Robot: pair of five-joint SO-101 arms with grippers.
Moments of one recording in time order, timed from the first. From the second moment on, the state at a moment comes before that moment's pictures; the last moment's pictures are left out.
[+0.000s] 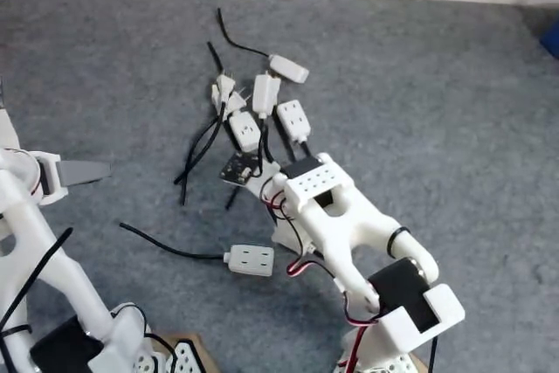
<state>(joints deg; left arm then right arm) -44.5 -22.9 26.6 71.7 -14.5 -34.5 3.2 33.9 63.4 35.4</state>
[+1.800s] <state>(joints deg) -7.4 -22.9 16.9 86.1 -0.5 -39.0 -29.9 51.6 28.3 9.3</state>
